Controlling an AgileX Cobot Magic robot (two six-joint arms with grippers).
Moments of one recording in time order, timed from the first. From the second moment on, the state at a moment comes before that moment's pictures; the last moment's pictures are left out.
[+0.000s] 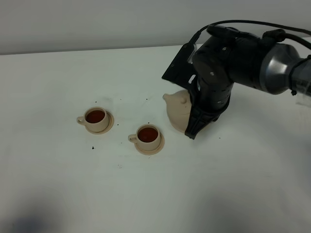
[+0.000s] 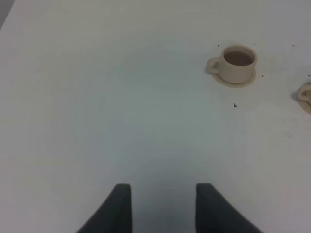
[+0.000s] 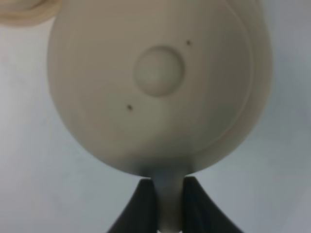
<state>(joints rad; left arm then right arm) -0.05 0.01 -0.50 0.07 1.04 -0.06 0.74 1.95 -1.47 -0.24 0.91 -0.21</state>
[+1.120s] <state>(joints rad) -0.05 0.01 -0.50 0.07 1.04 -0.06 0.64 2.09 -1.49 -0.13 0.76 -0.23</state>
